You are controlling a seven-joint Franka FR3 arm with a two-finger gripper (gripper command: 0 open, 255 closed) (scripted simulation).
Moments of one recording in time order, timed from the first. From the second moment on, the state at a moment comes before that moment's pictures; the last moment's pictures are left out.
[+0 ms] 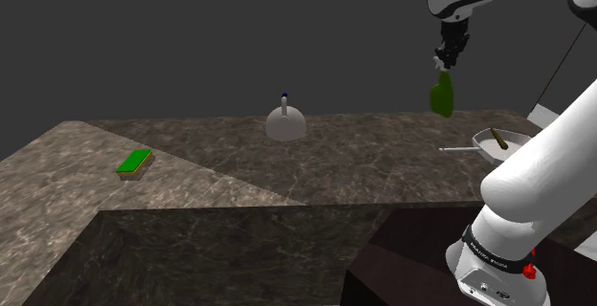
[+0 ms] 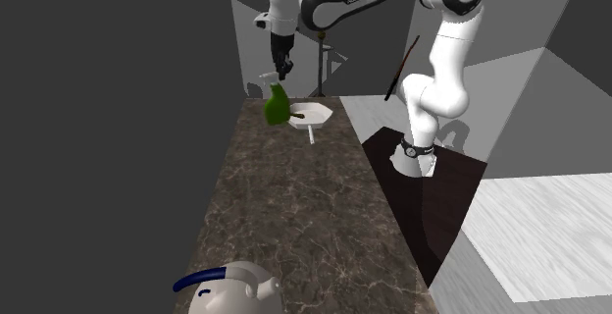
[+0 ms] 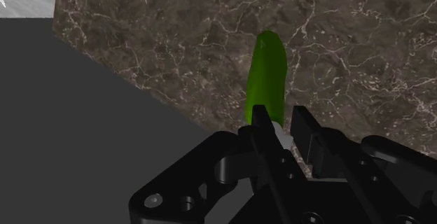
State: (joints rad) arm -0.41 -0.15 -0.38 -1.97 -0.37 1.92 -0.33
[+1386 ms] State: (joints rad) arm -0.60 -0.13 -0.72 -1.95 -0.32 2.08 -0.85
